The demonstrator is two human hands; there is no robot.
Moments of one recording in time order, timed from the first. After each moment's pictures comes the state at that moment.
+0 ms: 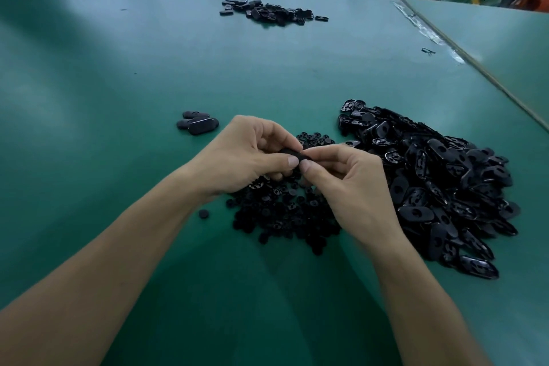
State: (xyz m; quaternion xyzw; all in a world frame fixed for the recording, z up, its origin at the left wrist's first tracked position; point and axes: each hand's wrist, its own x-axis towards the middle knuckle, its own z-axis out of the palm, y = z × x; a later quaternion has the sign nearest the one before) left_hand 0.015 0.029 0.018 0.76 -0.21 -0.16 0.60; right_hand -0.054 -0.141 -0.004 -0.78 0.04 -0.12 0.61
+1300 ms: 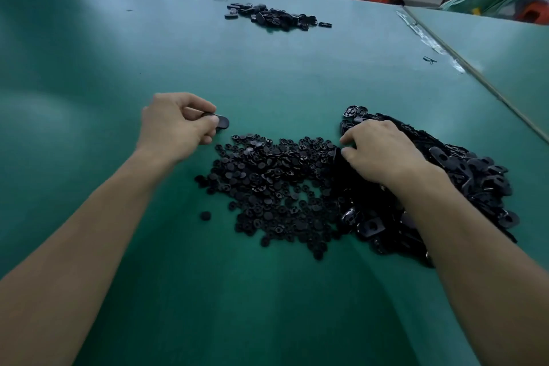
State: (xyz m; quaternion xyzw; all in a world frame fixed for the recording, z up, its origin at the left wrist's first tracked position) left_hand 0.065 0.091 -0.004 0.82 0.02 0.09 0.56; right_hand 0.014 -0.192 0.030 -1.00 0.05 0.04 0.02
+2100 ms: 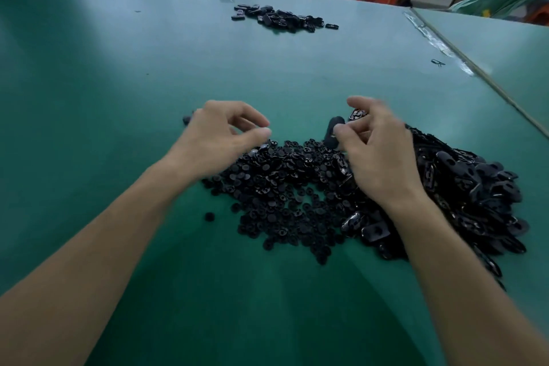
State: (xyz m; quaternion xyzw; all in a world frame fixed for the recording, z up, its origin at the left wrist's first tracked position) left_hand 0.042 0.059 0.014 0.85 -0.13 0.01 0.51; right_hand -0.008 -0.168 0.024 -0.89 0.03 -0.21 0.41
